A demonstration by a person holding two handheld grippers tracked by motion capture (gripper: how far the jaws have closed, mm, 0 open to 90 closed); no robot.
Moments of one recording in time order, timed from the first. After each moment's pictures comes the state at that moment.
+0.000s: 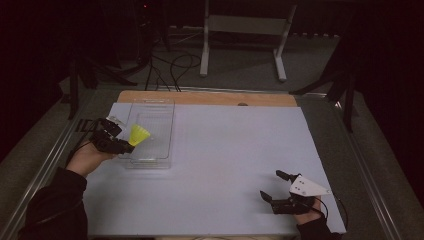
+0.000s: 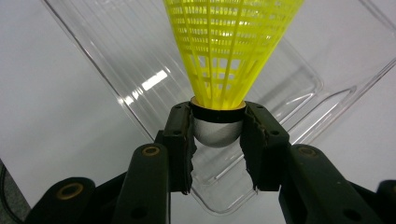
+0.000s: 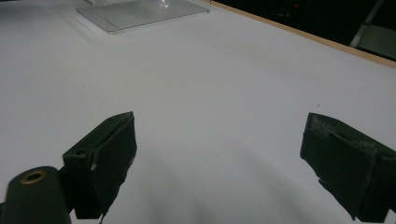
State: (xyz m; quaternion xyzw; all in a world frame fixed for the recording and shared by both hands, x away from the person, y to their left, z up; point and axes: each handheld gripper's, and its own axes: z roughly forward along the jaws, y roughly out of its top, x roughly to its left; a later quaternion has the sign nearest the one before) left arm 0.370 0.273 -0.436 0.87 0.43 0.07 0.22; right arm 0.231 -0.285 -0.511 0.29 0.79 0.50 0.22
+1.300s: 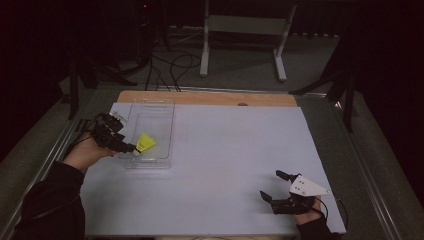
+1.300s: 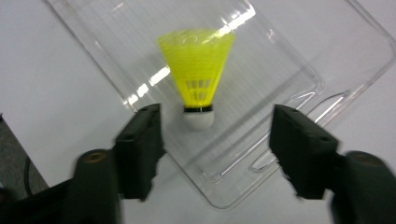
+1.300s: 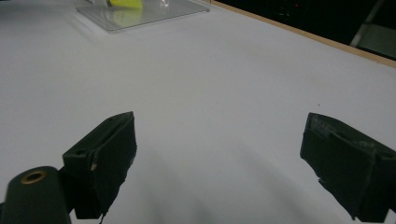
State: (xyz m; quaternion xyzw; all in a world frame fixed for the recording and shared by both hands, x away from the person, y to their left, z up) left arm 0.373 0.265 -0.418 0.88 0.42 0.08 0.20; right arm 0.231 -0.285 -0.511 0.29 0.79 0.50 0.22
